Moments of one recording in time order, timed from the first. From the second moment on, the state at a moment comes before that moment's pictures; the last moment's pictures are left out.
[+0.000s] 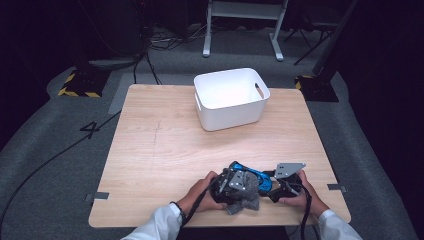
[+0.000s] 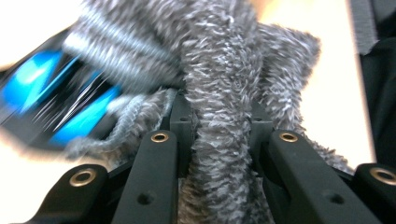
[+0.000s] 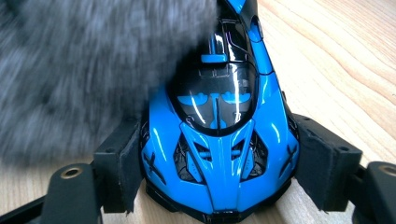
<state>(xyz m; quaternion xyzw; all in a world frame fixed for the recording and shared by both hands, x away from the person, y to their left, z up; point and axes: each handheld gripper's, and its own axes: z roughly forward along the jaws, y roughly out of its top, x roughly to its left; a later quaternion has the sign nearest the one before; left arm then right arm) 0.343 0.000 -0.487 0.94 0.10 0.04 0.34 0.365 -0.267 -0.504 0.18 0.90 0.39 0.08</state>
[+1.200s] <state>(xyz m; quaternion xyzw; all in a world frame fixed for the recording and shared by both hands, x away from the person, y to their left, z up) 0.425 -0.014 -0.472 0.93 0.15 0.04 0.34 0.353 -0.253 -0.503 0.09 0.92 0.39 0.05</state>
